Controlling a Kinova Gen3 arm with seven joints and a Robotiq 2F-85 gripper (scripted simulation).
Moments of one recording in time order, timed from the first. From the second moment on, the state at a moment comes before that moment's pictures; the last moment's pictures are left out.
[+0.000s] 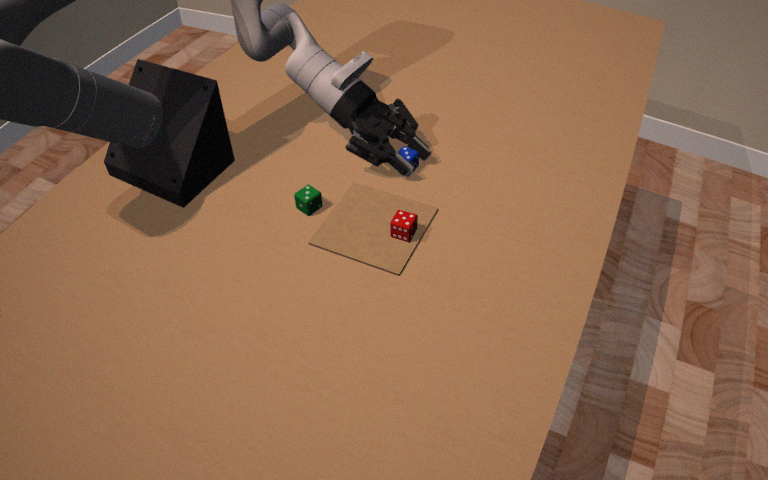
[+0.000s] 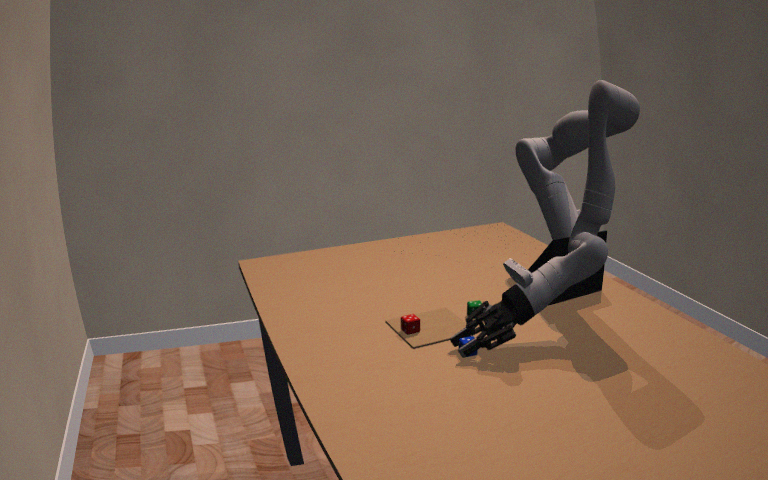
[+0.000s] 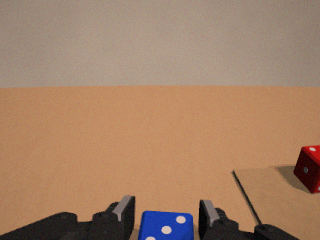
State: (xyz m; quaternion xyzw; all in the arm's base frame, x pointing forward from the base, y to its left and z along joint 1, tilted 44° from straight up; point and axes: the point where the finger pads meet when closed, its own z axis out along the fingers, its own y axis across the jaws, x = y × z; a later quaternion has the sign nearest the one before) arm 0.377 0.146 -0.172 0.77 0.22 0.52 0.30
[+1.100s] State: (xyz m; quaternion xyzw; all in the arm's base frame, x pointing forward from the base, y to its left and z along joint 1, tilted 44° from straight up) arm 0.333 0.153 -0.160 0.77 0.22 0.52 0.31
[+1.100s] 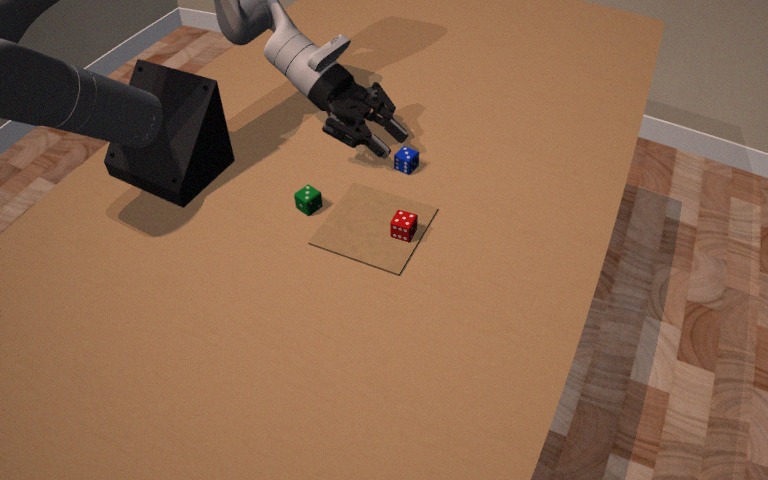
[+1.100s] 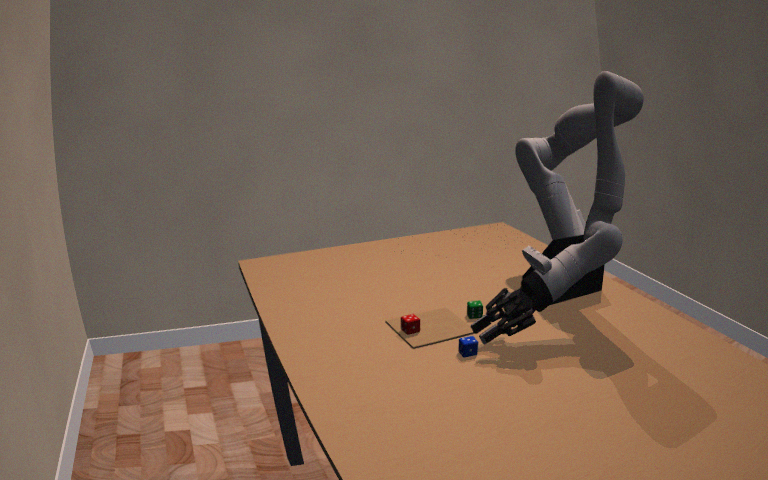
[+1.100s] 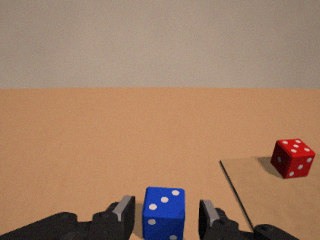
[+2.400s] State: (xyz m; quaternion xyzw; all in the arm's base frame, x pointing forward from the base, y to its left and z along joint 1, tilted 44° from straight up) arm 0.324 0.199 -0.116 0.77 0.22 0.51 0.31
